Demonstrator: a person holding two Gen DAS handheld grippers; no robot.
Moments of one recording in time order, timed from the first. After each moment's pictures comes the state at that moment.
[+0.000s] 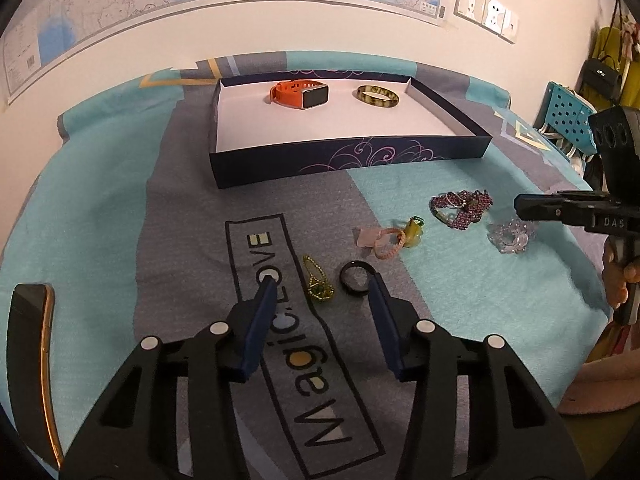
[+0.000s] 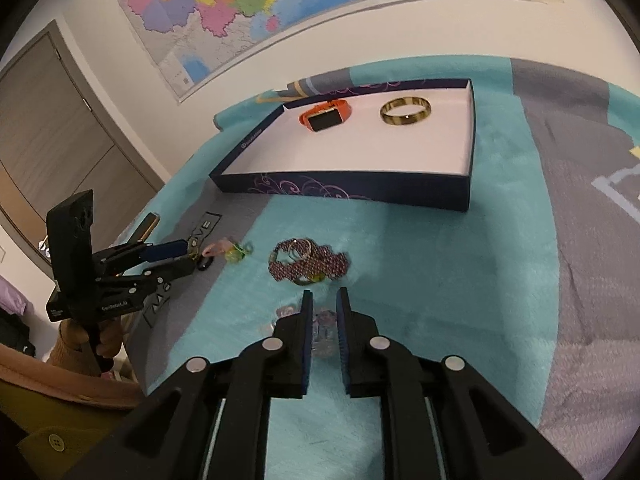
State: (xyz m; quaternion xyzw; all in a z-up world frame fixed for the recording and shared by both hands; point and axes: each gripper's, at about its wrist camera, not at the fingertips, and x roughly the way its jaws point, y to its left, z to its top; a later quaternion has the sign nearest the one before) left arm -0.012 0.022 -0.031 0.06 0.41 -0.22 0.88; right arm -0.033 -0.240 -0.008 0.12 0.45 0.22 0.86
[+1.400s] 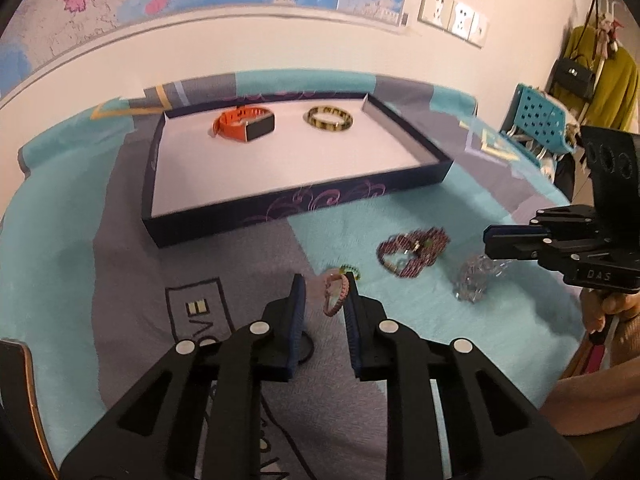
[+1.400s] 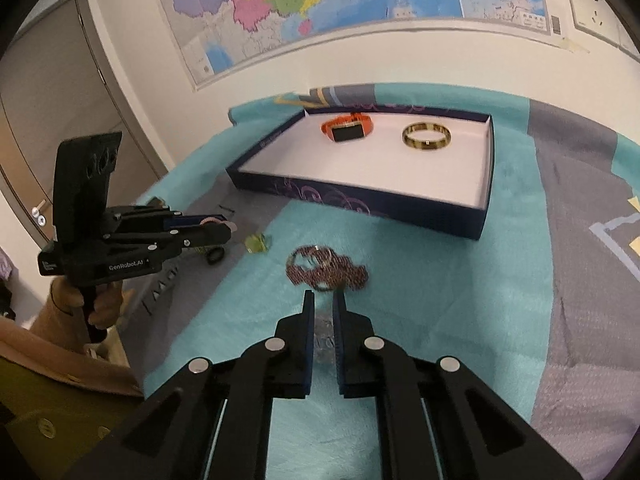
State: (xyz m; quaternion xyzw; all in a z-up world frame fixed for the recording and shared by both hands) left arm 0.008 -0.011 -0.009 0.05 0.39 -0.29 0.87; right arm -0.042 -0.223 0.016 0.06 0.42 0.23 0.87
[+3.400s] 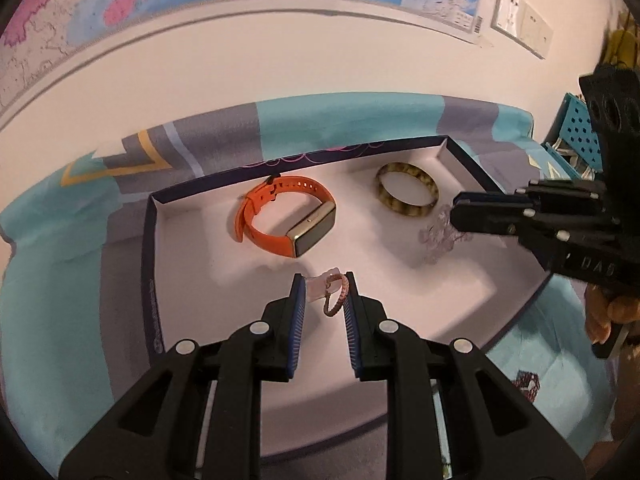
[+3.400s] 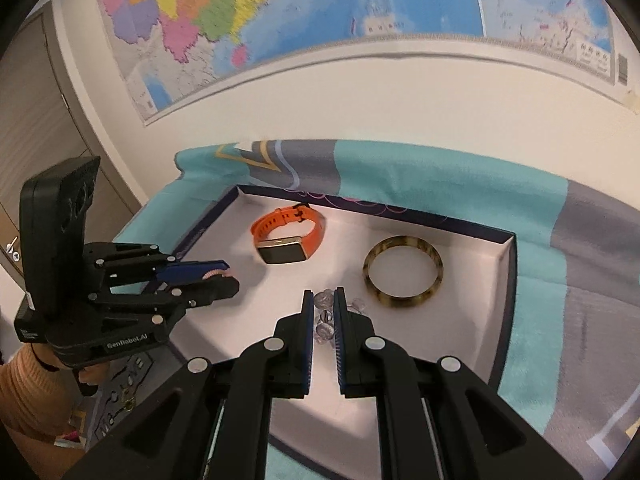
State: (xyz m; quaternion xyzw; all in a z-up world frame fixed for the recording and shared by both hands) left arm 0.166 -0.054 -0.004 0.08 0.43 -0.26 0.86; right arm 0.134 -0.216 0.022 0.06 0.42 0.20 0.88
